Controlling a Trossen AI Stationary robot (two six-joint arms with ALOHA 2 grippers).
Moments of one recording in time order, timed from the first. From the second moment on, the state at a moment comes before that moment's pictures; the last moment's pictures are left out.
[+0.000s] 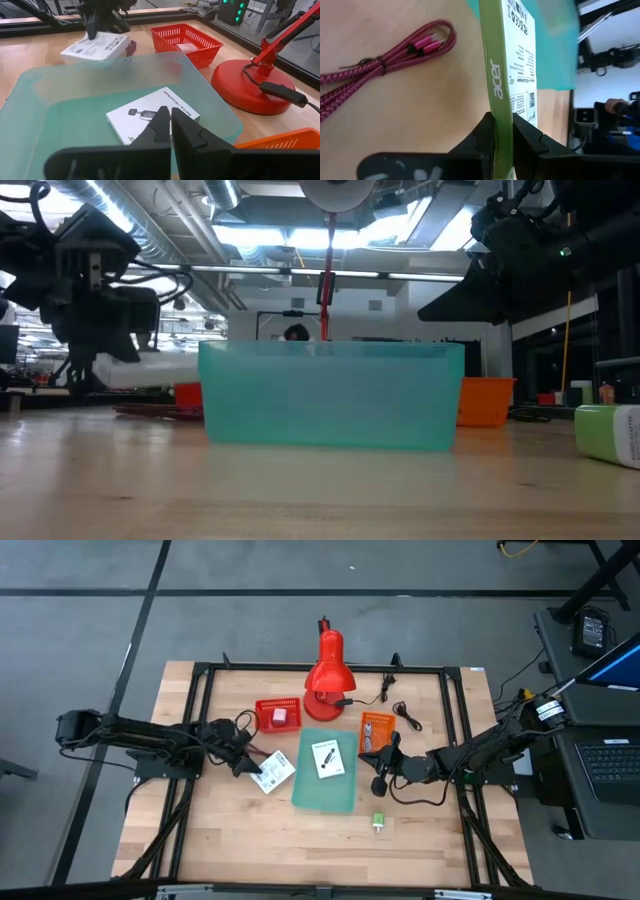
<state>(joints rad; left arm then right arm) 0.17 0.85 0.08 0.15 0.44 -0.84 0.34 1.36 0.38 0.58 0.68 0.25</state>
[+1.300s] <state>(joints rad) 0.17 0.63 0.09 0.46 0.30 -0.27 0.32 1.36 0.38 0.58 0.68 0.26</state>
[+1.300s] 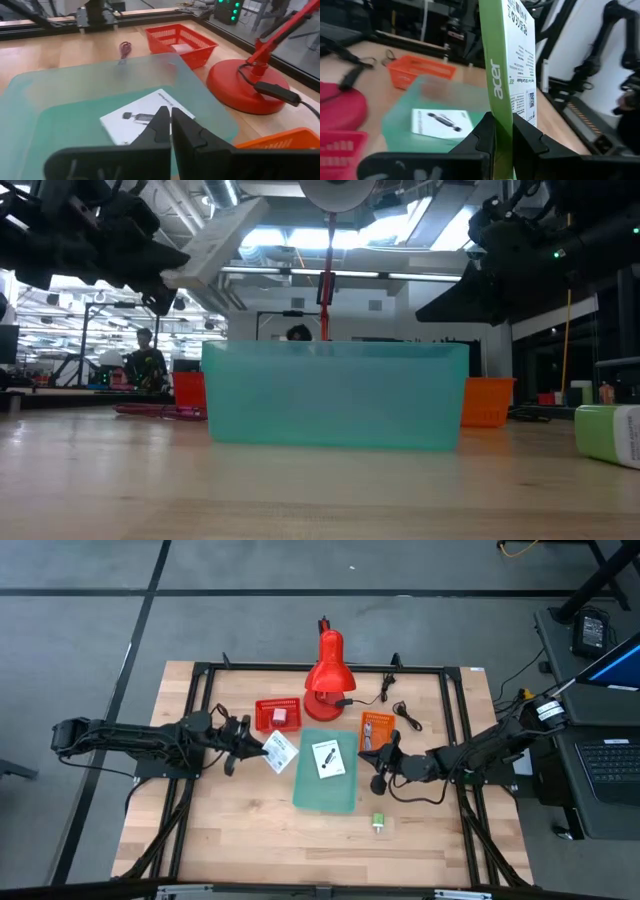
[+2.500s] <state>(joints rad) -0.13 0.89 0.23 0.57 -0.40 -0.18 0.29 1.36 0.38 0.71 0.68 0.15</state>
